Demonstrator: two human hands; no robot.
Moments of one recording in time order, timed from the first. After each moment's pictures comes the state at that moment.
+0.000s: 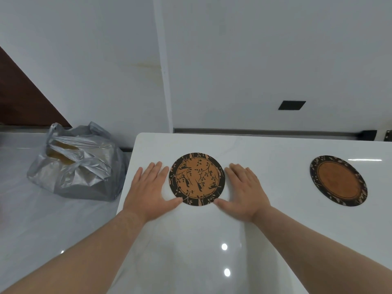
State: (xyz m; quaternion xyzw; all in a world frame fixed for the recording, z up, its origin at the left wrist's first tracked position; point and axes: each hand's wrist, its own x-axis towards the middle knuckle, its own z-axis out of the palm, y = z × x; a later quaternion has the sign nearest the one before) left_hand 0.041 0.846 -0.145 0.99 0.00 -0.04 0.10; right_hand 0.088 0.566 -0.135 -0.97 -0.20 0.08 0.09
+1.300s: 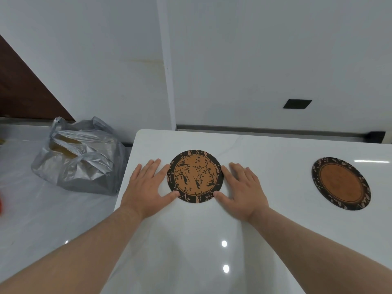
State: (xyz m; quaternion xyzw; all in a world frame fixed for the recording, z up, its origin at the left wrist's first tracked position) left_hand 0.041 0.847 -0.147 0.99 0.00 -0.04 0.11; right_hand 0.092 0.564 -0.140 -0.97 -0.21 0.09 0.09
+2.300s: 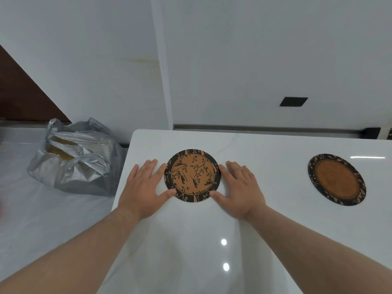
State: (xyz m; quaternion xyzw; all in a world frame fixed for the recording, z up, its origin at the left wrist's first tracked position) left_hand 0.042 0.848 -0.148 0.99 0.00 -0.05 0.11; right_hand 0.090 0.564 -0.137 -0.97 -0.20 0.09 0.09
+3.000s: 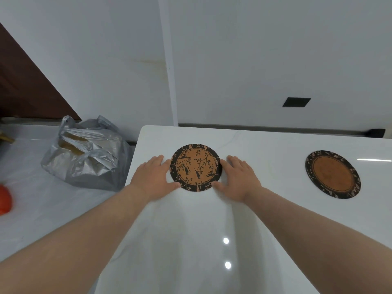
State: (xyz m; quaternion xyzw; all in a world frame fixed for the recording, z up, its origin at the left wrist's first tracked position) left_hand 0.049 0.835 -0.112 0.98 0.02 -0.17 0.08; right_hand 0.096 0.574 -0.114 -0.97 -0.19 0.15 0.08
